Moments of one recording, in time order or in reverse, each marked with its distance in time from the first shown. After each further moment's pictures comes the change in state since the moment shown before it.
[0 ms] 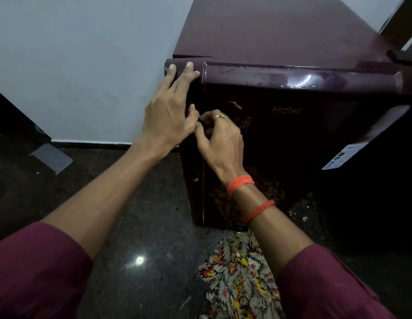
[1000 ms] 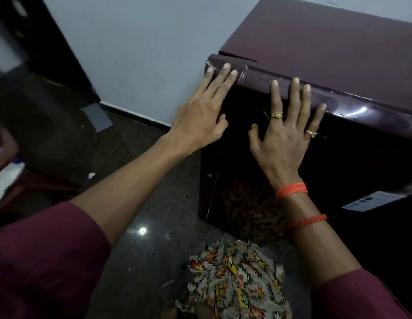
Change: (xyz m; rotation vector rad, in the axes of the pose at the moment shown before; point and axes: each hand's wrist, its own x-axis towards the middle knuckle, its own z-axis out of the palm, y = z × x) left_hand -0.014 0.023 -0.003 0.052 -0.093 -0.125; right_hand 0.042 0.041 -0.059 -0.595 -0.005 -0.346
